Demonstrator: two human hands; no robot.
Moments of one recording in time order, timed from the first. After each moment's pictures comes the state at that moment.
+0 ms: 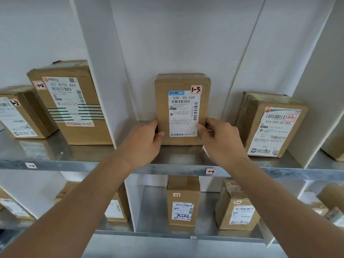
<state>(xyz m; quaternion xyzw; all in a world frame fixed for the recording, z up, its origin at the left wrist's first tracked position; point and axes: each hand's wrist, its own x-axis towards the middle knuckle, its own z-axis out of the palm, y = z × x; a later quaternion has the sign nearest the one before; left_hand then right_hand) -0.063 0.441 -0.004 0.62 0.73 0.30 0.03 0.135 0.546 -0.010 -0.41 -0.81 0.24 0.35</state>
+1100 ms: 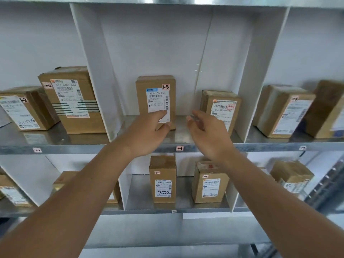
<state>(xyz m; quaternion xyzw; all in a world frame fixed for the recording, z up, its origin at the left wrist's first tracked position) 0.047 0.370 0.049 0.64 0.69 0.32 0.09 0.225 0.447 0.036 -0.42 -0.80 0.24 0.35</state>
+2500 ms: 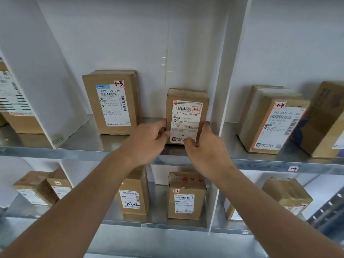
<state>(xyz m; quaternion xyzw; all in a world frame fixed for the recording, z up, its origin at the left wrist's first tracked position) 0.143 0.494 0.006 0.62 0.71 0.31 0.08 0.312 0.567 -0.012 -0.44 -0.80 0.26 0.30</state>
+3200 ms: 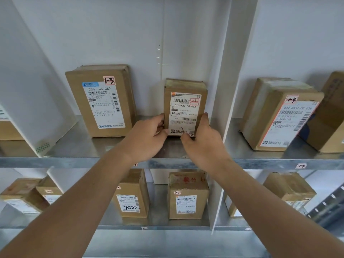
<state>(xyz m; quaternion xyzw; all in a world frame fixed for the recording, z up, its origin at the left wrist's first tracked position) 0.120 0.525 -0.001 0.62 0.69 0.34 0.13 0.287 0.589 -0.013 -0.47 -0.79 0.27 0.30</state>
